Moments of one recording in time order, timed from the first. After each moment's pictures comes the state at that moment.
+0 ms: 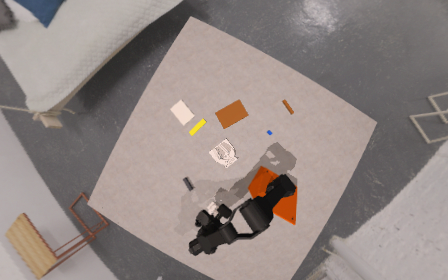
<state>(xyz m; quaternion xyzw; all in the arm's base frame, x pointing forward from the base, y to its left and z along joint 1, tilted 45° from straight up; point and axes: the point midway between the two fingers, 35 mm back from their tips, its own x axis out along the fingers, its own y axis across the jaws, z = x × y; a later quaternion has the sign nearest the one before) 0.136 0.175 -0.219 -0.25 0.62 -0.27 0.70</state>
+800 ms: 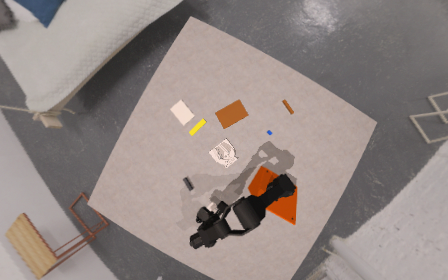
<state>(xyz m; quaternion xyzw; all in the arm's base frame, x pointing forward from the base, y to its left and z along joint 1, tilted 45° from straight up) 0.142 0.153 -0.246 -0.25 0.62 -0.27 0.70</state>
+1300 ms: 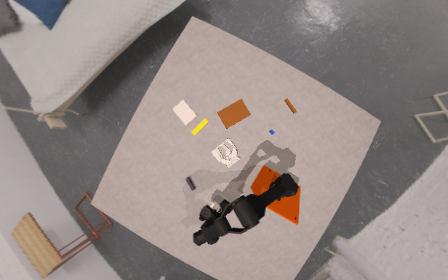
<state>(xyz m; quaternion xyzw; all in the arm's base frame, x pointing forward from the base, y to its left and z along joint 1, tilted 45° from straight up) 0.143 0.142 -0.256 -0.25 0.62 -0.27 0.70</state>
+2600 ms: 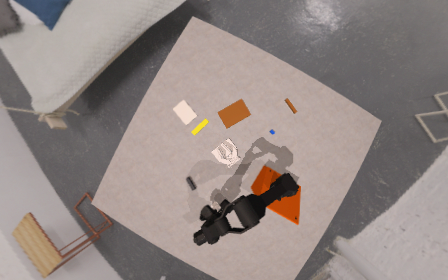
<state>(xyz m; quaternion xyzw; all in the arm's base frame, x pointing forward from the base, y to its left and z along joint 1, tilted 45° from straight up) 0.143 0.141 -0.257 -0.25 0.62 -0.27 0.70</state>
